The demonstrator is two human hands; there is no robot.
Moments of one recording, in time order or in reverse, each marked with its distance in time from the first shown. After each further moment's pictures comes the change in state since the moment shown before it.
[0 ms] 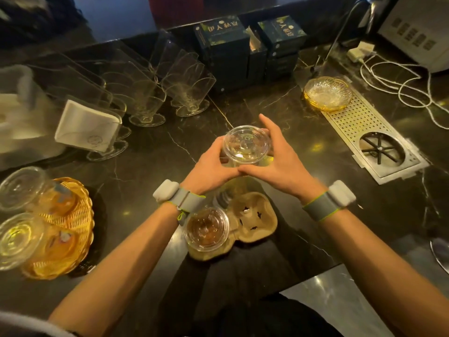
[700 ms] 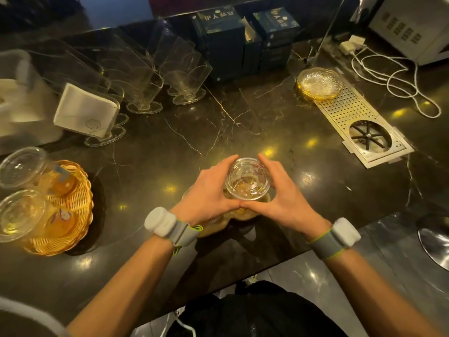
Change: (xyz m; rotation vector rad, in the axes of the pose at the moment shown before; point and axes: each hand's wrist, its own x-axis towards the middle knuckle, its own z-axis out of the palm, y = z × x) left_hand -0.084 0.011 0.022 0.489 -0.133 0.115; right_hand -0.101 0.007 0.023 -0.032 -0.048 0.060
